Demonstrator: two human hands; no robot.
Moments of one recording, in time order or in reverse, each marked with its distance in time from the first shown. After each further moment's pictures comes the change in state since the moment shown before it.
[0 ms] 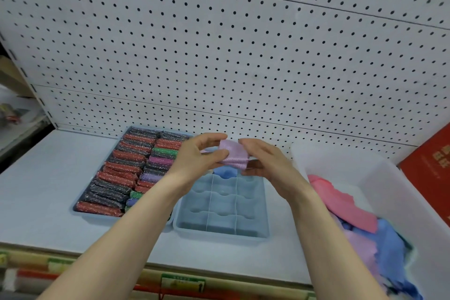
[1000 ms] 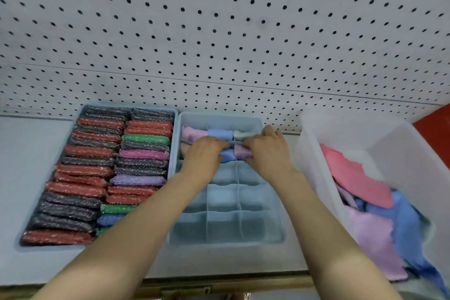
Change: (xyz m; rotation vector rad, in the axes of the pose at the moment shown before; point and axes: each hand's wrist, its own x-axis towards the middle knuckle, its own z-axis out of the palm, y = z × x) left_hand 0.100 -0.125 0.011 1.143 -0.256 0.196; right_hand 0.091 0.106 -0.016 -1.633 0.169 -0.016
